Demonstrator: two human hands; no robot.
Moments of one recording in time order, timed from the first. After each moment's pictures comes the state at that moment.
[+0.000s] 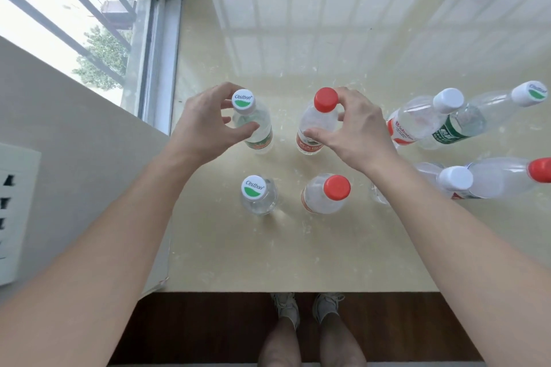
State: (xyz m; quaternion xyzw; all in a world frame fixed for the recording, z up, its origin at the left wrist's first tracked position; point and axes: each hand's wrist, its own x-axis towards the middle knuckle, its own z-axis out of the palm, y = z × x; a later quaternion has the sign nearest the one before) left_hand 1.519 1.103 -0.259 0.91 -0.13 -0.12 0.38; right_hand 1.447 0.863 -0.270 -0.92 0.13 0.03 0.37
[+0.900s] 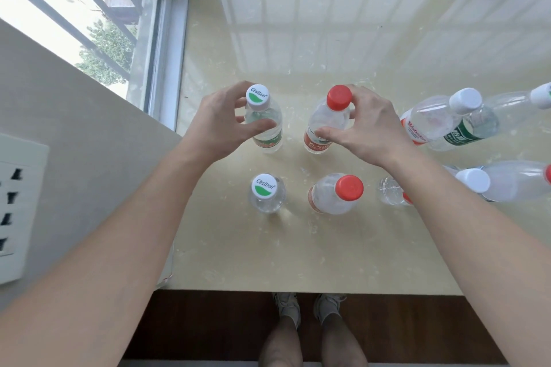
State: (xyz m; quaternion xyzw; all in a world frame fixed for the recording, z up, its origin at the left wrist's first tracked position) left_hand 1.520 1.102 -0.265 0.88 -0.12 -0.17 0.43; right_hand 1.455 0.857 -0.270 -0.93 0.09 0.06 0.36
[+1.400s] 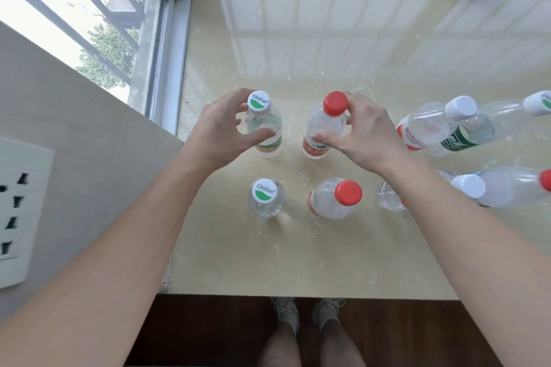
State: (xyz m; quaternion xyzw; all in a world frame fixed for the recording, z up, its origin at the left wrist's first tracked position) left_hand 1.513 1.102 -0.260 0.90 -0.15 -0.14 0.40; right_hand 1.455 0.858 -0.269 -0.93 0.07 0.06 0.37
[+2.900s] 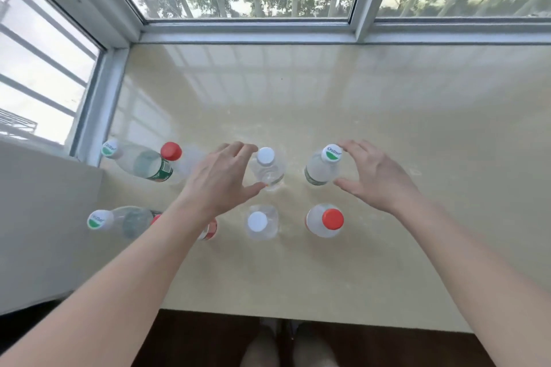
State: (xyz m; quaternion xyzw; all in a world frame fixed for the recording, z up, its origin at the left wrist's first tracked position) left_hand 1.441 0.847 -0.220 0.96 -0.23 -0.14 0.09; right_hand 1.387 0.558 -0.240 -0.96 0.03 0.17 0.24
